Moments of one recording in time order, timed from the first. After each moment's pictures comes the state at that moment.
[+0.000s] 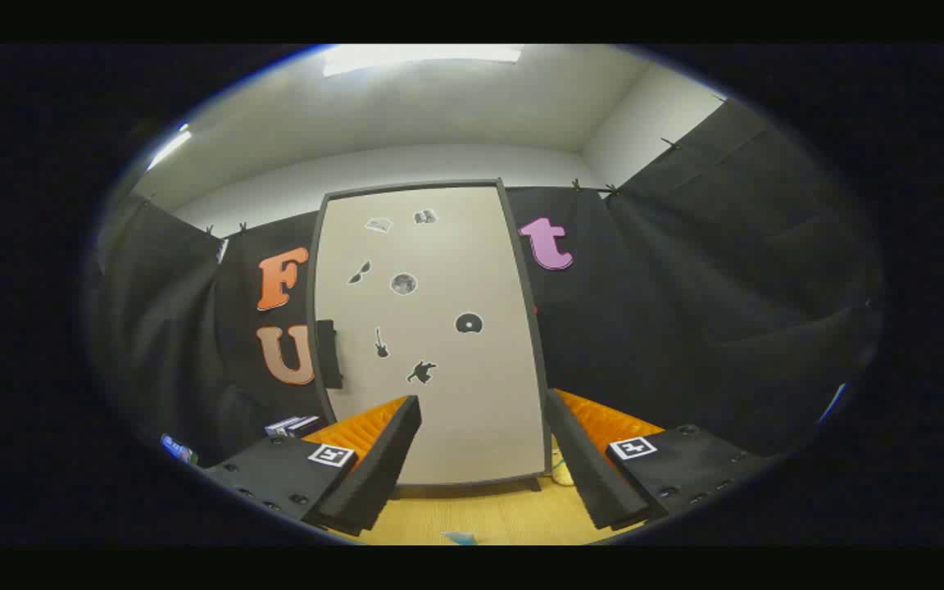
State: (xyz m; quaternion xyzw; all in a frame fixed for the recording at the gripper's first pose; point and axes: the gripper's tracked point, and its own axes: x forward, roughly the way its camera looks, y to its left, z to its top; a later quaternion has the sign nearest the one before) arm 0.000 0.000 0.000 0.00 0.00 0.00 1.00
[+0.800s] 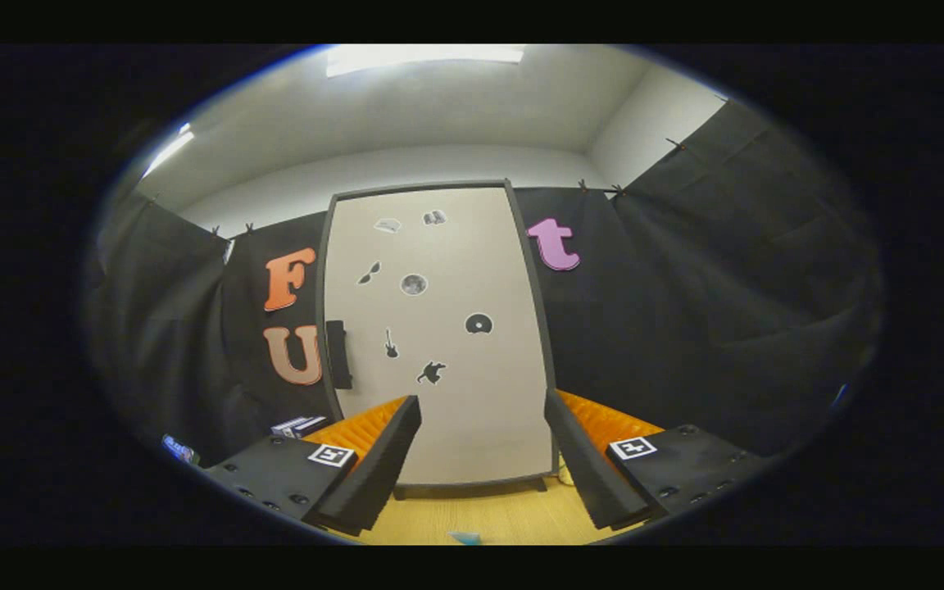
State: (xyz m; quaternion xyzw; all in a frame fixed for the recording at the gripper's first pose) arm 0.000 0.010 -0.001 0.00 0.00 0.01 1.00
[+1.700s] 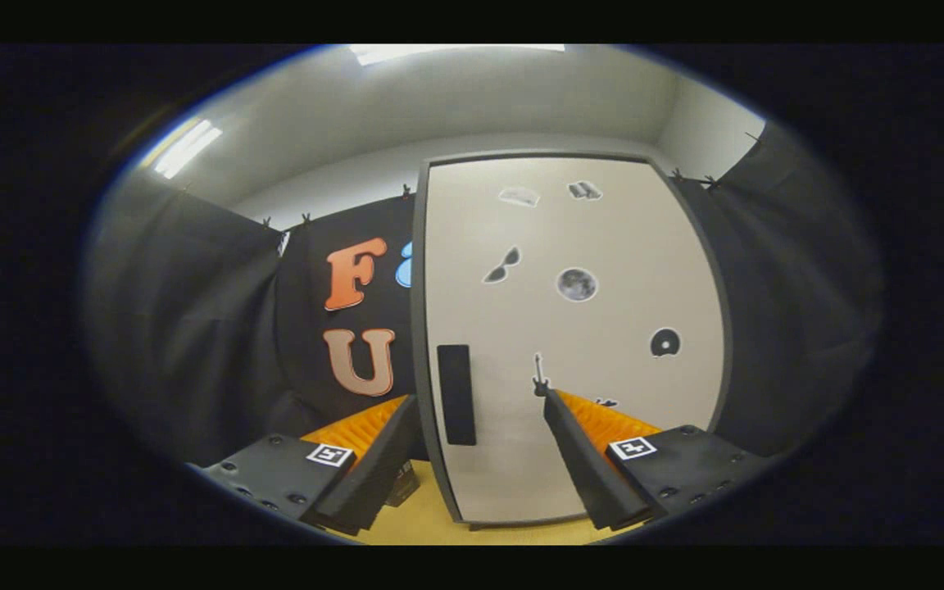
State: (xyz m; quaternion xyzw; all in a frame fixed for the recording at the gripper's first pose) arm 0.165 0.212 -0.006 -0.01 0.02 0.13 0.99
